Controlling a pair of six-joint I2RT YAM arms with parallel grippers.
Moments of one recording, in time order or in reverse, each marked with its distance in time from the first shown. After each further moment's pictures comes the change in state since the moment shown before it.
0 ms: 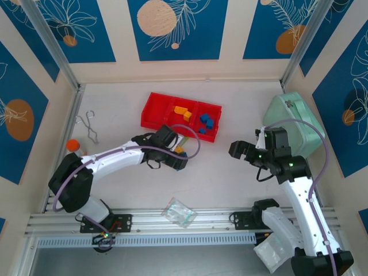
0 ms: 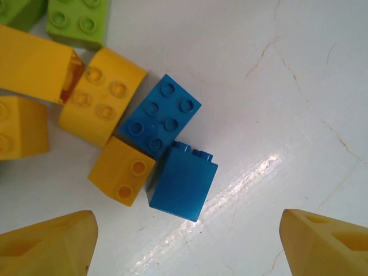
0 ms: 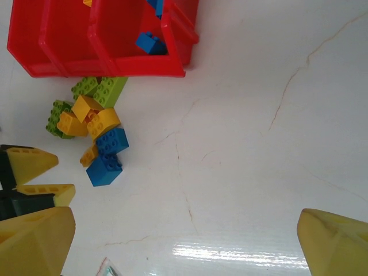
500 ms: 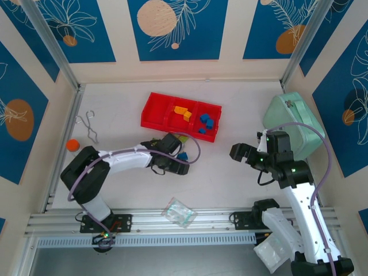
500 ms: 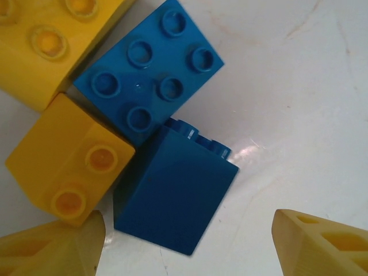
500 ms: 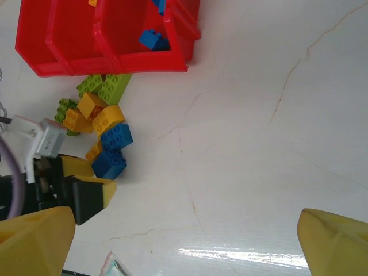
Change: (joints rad) left arm -0.026 0.138 -0.064 0.121 0.043 -0.168; right arm 0.000 -0.048 -0.003 -0.030 -0.007 0.016
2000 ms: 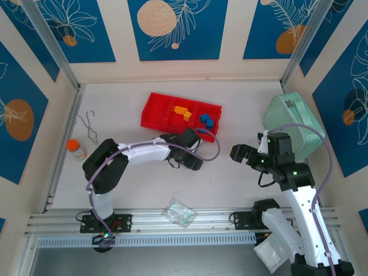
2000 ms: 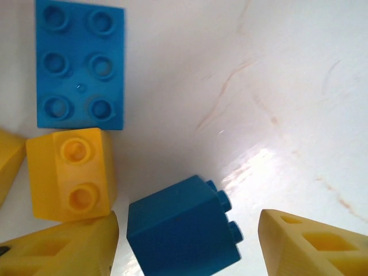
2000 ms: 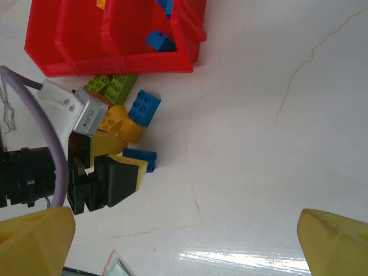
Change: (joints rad) left arm -0.087 0.193 0.304 -0.084 -0.063 0.153; right arm 0.001 -0.021 0.000 -0.006 -0.007 0.000
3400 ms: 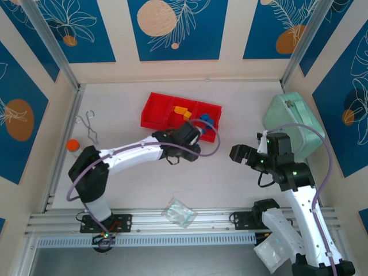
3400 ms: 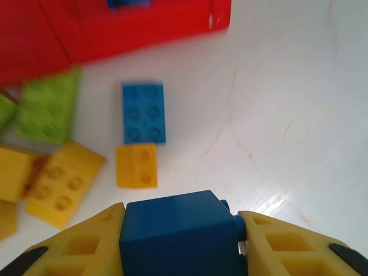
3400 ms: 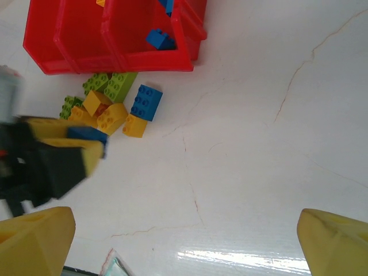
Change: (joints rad) left arm -0.029 -0.161 0.077 -0.082 -0.195 -0.037; right arm 0.021 0.000 0.000 0.000 0.012 0.000
